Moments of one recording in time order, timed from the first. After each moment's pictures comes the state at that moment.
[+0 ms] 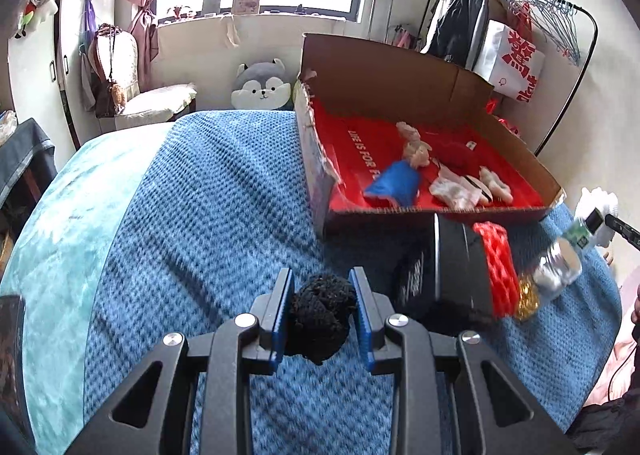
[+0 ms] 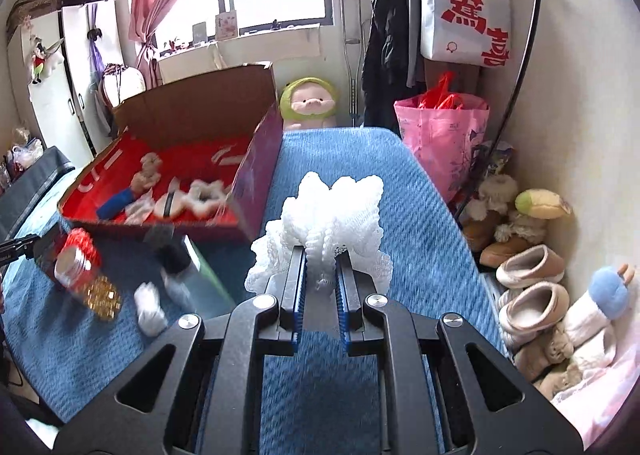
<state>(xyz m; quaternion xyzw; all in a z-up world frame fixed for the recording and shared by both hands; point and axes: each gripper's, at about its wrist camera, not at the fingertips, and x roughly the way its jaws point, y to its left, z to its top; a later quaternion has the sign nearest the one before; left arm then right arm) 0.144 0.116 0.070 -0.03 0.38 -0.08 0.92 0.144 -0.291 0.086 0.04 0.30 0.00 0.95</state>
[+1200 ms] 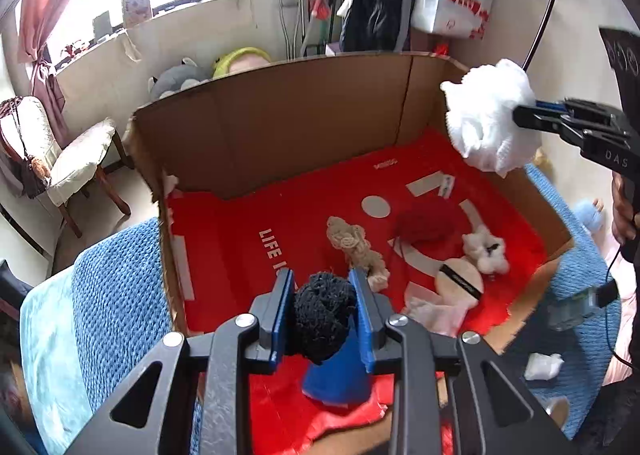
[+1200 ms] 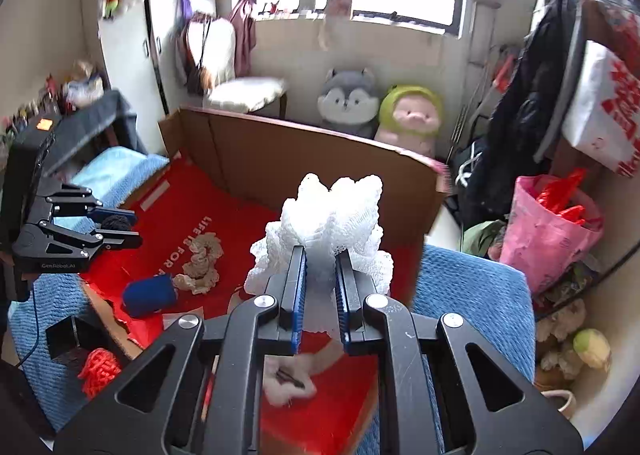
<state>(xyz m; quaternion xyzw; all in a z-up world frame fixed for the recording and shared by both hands) 0.332 0.012 0.120 0.09 0.44 -0.19 0.87 0.374 -0.165 0.152 -0.08 0.35 0.17 0.92</state>
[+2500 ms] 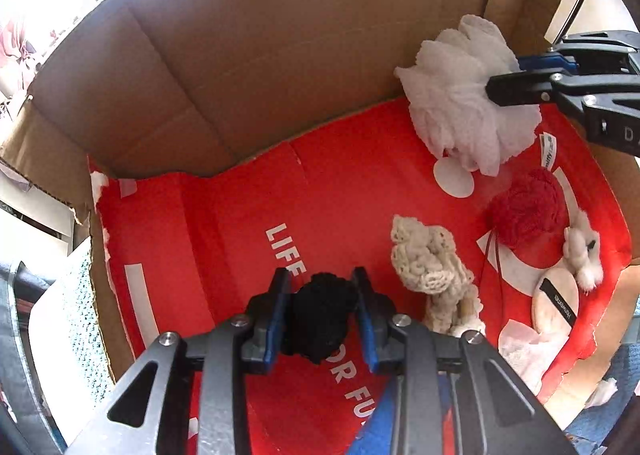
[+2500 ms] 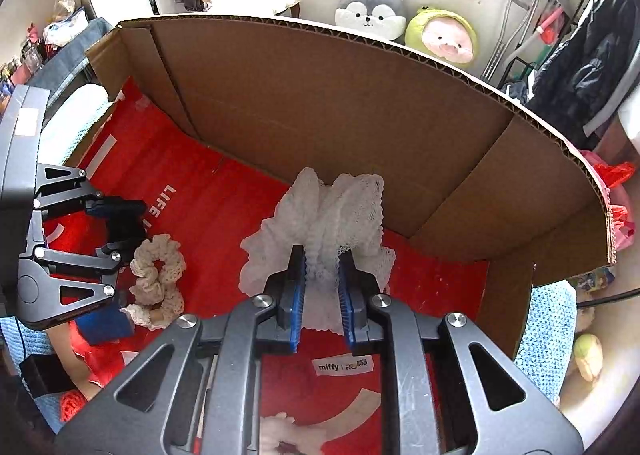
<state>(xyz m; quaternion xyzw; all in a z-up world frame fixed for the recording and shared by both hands) 0.422 -0.018 0.048 0.16 0.54 -0.15 0.81 0.488 -0.113 0.085 -0.12 0.49 0.17 0.85</state>
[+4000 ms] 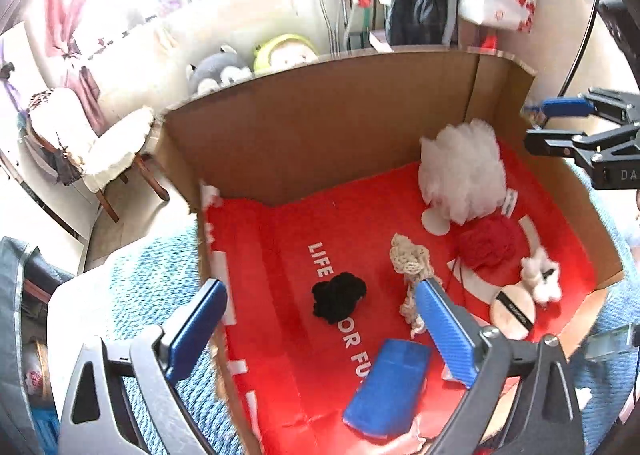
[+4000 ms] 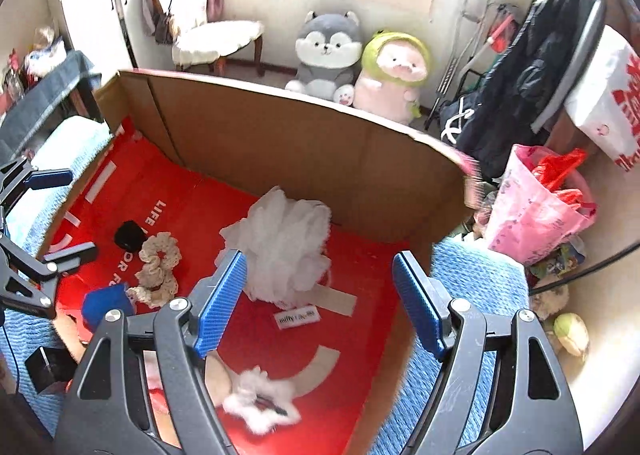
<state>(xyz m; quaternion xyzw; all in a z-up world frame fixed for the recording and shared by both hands) 0.340 0.014 0.120 0.11 0.45 -0.11 0.88 0.433 -0.160 0.137 -0.10 0.43 0.11 0.89</state>
